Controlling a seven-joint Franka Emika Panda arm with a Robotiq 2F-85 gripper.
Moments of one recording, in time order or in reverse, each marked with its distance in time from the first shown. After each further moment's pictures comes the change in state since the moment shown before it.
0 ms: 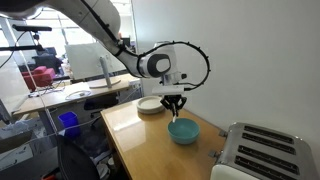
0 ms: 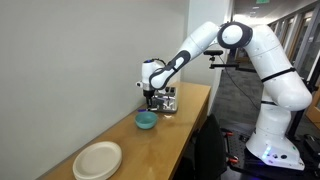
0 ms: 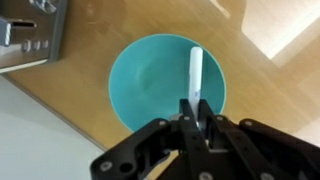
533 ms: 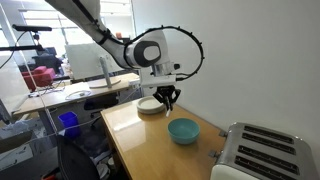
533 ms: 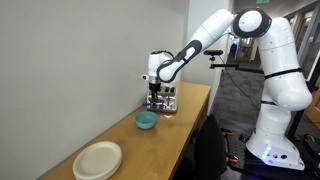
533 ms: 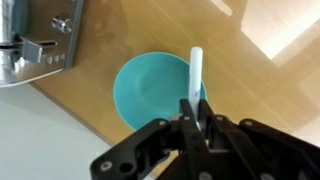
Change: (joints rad) arm 0.003 -0.202 -0.006 -0.187 -0.005 0.012 0.000
